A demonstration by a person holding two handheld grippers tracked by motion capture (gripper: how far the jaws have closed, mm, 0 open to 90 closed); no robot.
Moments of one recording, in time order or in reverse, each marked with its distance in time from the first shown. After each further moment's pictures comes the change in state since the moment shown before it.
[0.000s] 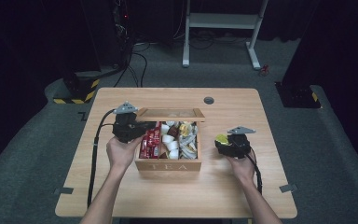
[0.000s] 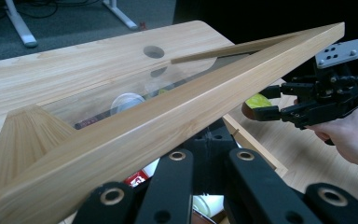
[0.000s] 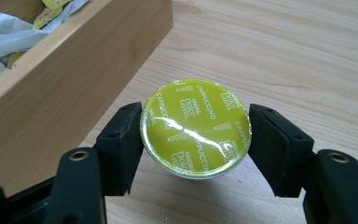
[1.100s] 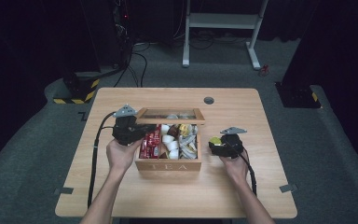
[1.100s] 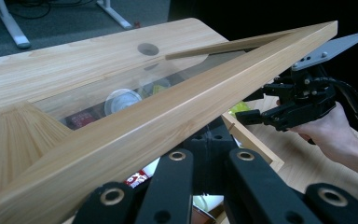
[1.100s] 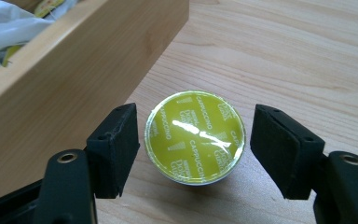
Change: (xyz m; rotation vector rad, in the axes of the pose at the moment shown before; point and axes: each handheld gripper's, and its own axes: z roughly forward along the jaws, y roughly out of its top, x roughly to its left) left arm -0.001 -0.008 0.000 -0.002 -0.024 0.007; right arm 0.012 0.000 0.021 0.021 0.014 -0.012
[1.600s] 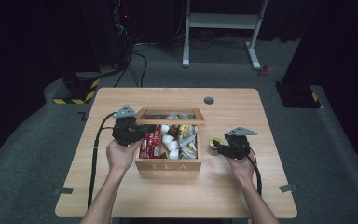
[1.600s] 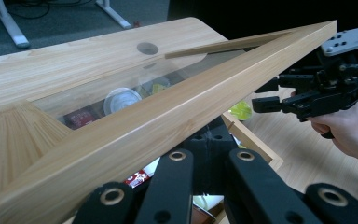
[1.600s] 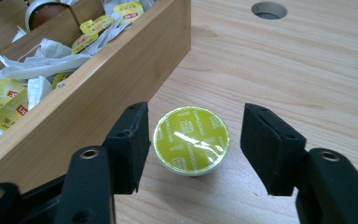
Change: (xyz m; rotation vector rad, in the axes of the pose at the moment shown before) left arm 0.000 -0.002 0.000 -0.002 -0.003 0.002; right arm -0.006 -0.001 -0.030 -0.103 0.039 0.003
